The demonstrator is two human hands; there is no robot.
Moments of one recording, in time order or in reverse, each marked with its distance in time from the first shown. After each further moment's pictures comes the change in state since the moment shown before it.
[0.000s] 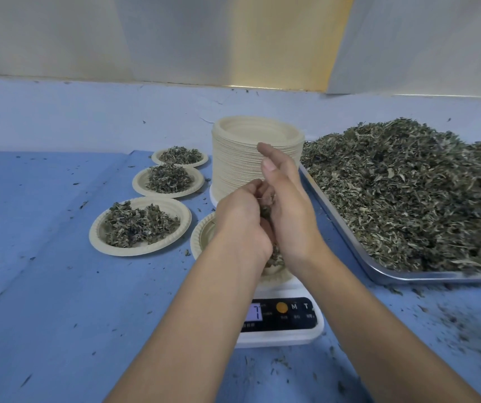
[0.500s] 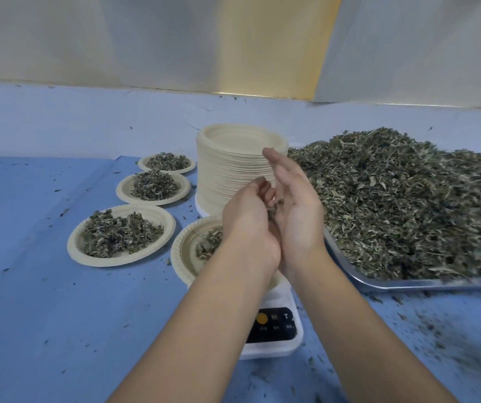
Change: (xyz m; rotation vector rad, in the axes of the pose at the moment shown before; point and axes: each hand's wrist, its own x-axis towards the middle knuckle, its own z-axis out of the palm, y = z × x) left_hand -0.001 -0.017 0.025 0.007 -0.017 -0.026; right_hand 0.008 -0.011 -0.020 0.300 0.223 -0.013
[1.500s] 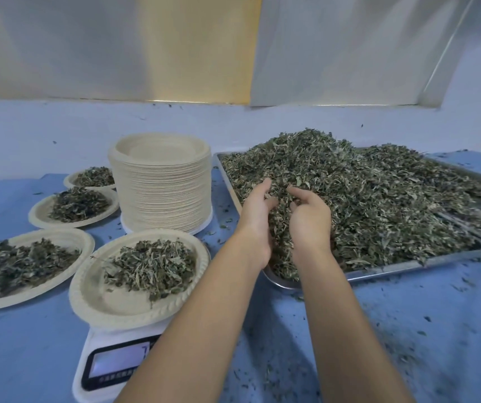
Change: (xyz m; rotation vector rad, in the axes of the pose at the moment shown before) left_hand 0.044 -0.093 0.057 0.603 -0.240 -0.199; right_hand 0.047 -0.033 -0.129 -0.592 0.543 0.050
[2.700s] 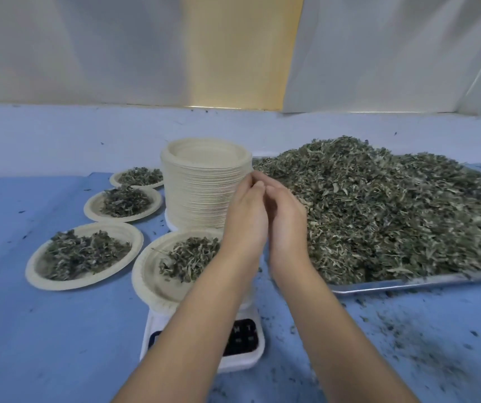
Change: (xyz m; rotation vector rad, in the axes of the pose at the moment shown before) left_hand -0.068 0.026 -0.048 0.297 0.283 0.532; right_hand -0.072 -0.021 0.061 0.450 -0.401 -0.095
